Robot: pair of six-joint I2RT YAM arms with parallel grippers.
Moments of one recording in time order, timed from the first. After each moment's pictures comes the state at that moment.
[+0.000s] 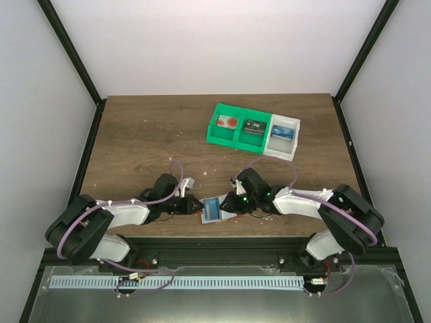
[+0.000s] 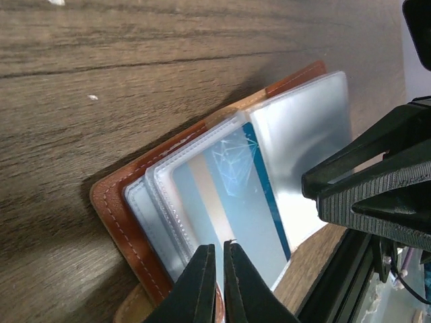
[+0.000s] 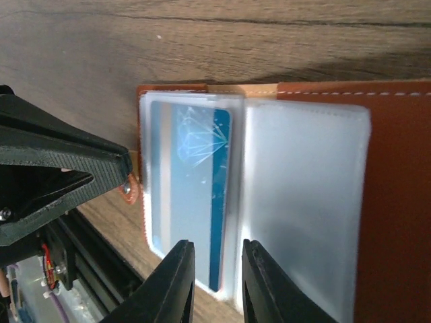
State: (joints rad) left arm -0.62 1.37 0.33 0.27 0.55 -0.70; right arm 0.79 1.45 0.57 -0.01 -0.44 0.82
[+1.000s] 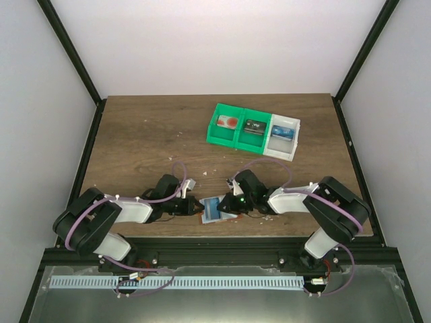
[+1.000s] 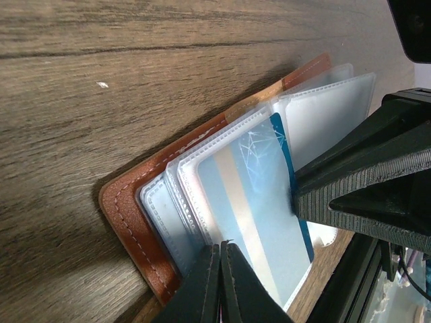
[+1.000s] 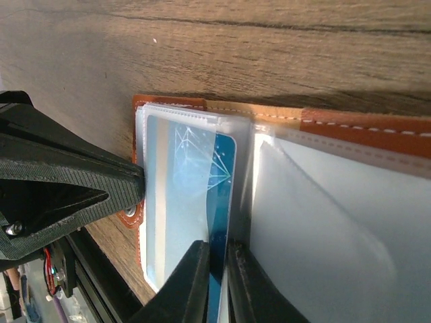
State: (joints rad) left arm -0.62 1.47 0.33 0.34 0.57 -0.70; right arm 0.79 1.58 0.55 0.17 -0.48 0.83
